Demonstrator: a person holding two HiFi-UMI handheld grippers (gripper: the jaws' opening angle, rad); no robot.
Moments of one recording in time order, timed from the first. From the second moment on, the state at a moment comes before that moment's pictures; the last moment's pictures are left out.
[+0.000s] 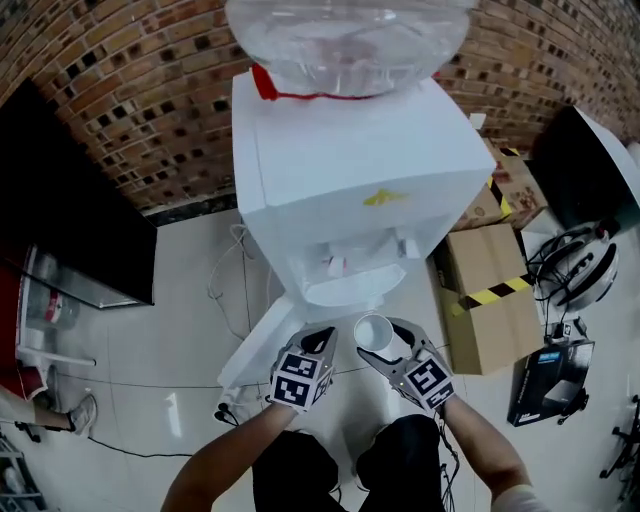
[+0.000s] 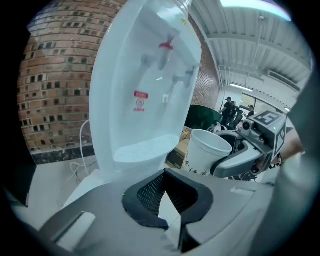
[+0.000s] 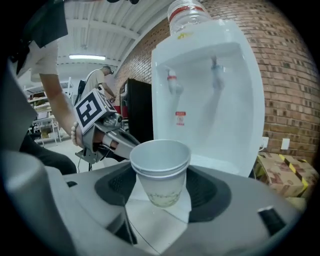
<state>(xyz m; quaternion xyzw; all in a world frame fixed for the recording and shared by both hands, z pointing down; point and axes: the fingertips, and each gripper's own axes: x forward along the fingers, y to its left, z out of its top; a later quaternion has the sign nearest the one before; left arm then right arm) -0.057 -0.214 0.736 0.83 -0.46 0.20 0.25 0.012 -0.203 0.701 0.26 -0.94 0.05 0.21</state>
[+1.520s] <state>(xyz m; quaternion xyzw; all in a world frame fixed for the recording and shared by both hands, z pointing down) -0.086 -0.279 0.965 0.79 -0.51 0.23 0.26 -0.041 -0.389 1.044 0.35 -0.90 0.12 0.21</state>
